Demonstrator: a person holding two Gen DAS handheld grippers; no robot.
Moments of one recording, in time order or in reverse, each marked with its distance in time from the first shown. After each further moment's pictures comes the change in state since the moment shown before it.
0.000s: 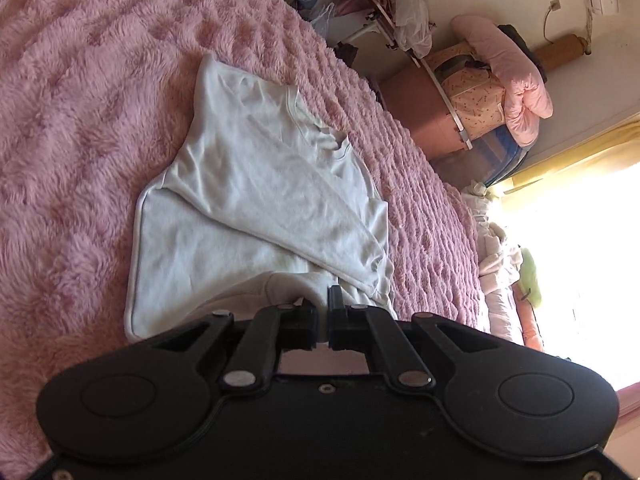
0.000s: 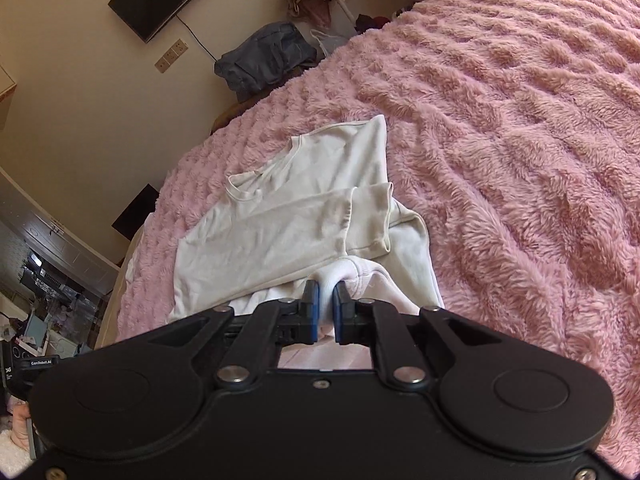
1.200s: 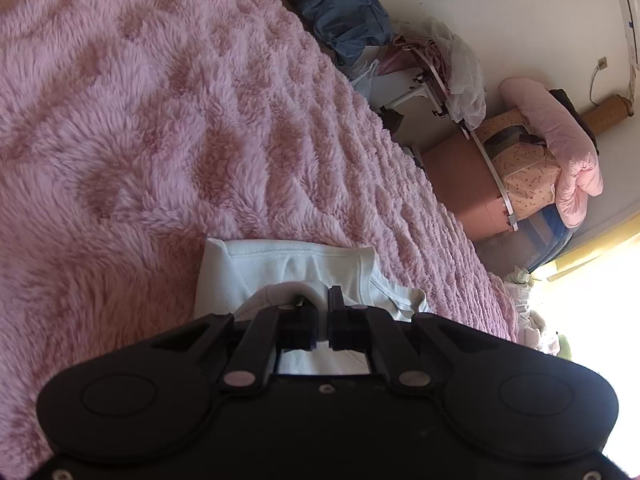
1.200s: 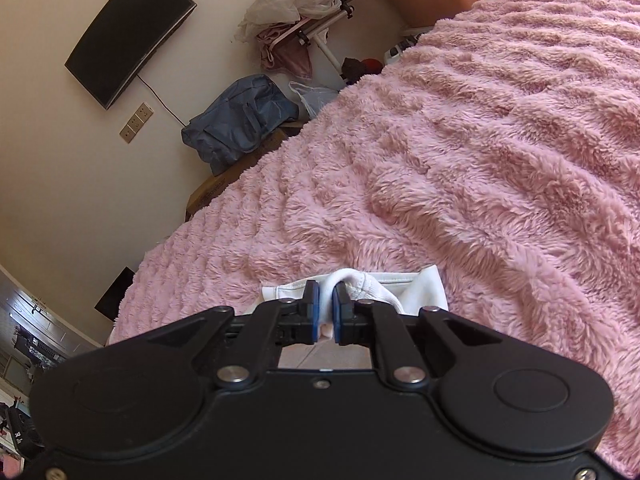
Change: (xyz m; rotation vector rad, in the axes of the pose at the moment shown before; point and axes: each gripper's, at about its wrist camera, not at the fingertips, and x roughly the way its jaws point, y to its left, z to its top) left arm 0.179 0.094 0.232 -0.065 -0.140 0.075; right arm 0.233 -0.011 0.167 0.087 -0.154 -0.017
